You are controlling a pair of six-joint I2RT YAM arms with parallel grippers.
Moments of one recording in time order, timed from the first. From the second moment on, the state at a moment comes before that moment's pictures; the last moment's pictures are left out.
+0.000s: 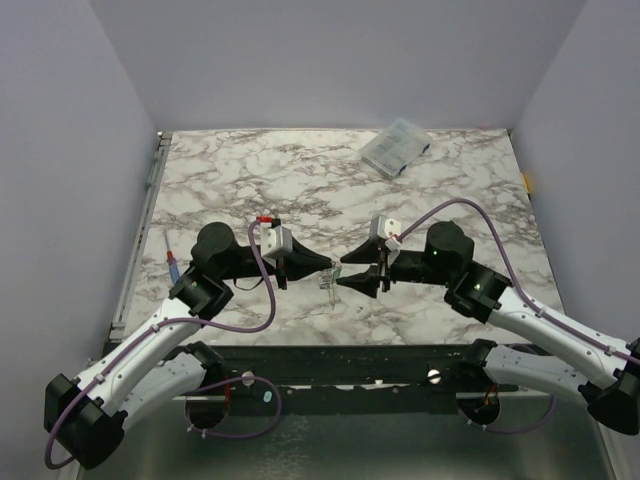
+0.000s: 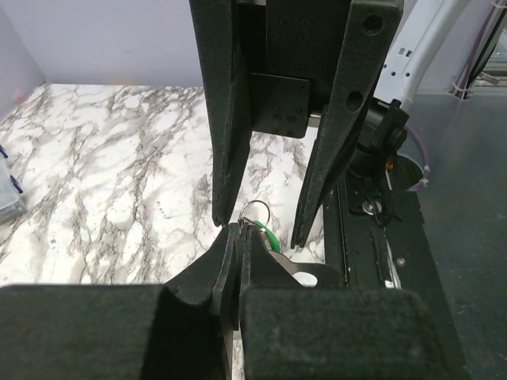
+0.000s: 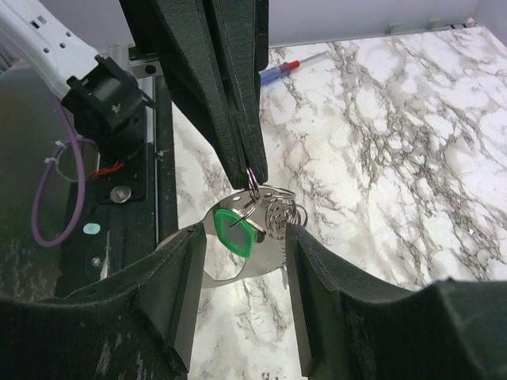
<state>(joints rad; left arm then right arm) -0.62 0.84 0.65 0.25 0.87 0.01 0.86 0.95 0.79 0.00 -0.53 -0.13</state>
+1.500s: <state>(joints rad) -0.61 0.82 0.65 0.26 0.87 -0.01 0.86 0.95 0.66 0.33 -0.48 0.06</state>
